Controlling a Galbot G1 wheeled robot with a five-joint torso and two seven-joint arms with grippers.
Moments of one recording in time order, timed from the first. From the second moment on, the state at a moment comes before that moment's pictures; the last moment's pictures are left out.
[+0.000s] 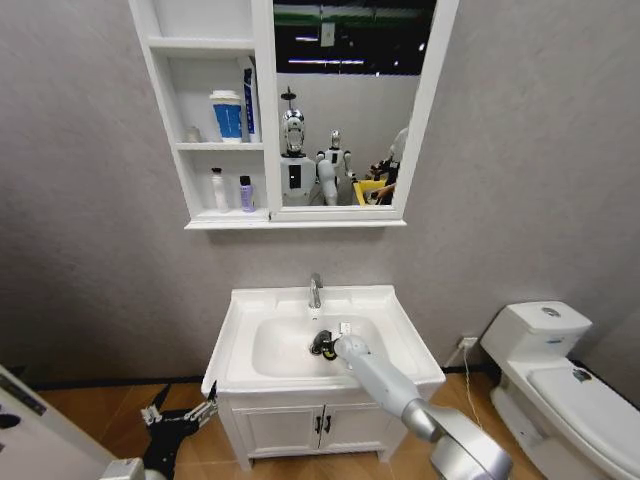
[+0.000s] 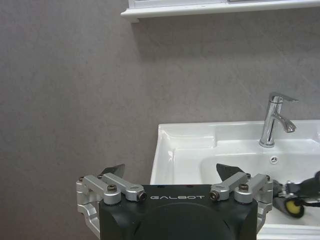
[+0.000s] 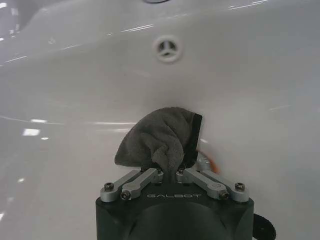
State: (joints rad) left arm 2.04 -1.42 -0.70 -2.50 -0.21 0.26 -0.10; right arm -0.45 1.49 -0.22 0.73 0.98 -0.49 0.22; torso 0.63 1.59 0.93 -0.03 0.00
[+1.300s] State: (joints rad) left arm 2.04 -1.42 -0.70 -2.50 -0.21 0.26 -0.10; right arm -0.48 1.57 -0.18 0.79 0.95 -0.48 0.21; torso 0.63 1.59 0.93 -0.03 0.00
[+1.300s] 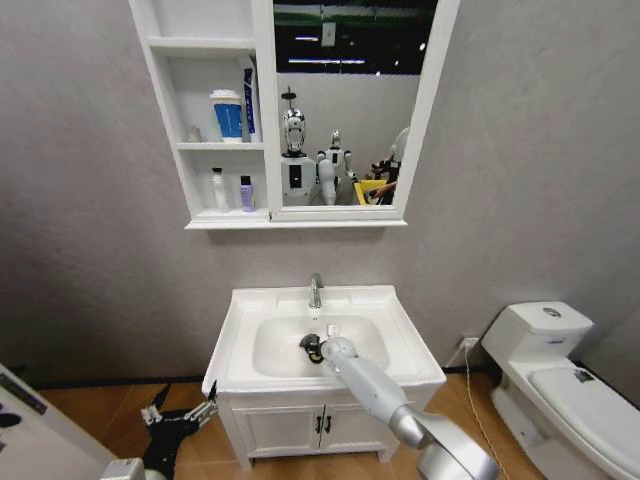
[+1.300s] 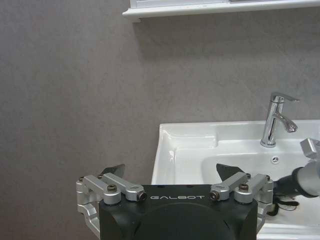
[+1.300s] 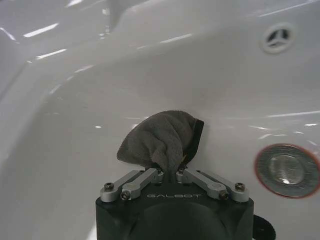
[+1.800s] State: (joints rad) left arm 2.04 -1.42 -0.70 -2.50 -0.21 0.25 -0.10; right arm -0.58 1.41 -0.19 1.33 1.04 -0.42 0.21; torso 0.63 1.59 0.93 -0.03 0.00
